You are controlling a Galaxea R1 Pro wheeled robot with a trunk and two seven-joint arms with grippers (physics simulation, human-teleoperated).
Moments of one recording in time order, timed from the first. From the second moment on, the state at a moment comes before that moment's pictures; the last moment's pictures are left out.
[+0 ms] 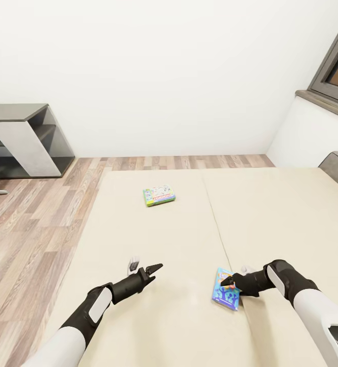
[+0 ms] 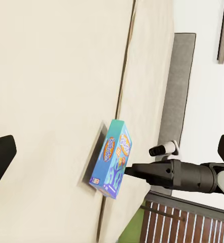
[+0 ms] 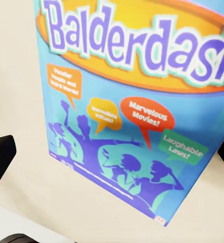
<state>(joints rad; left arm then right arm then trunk) -0.62 -0.06 0.07 -0.53 0.59 0.56 -0.75 -0.85 -0.24 0.02 -0.34 -0.12 0.91 0.67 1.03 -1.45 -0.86</state>
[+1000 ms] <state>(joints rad) -0.62 -0.06 0.07 -0.53 0.59 0.56 -0.75 -0.85 -0.24 0.01 -0.34 -0.12 0.82 0.66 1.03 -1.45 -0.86</state>
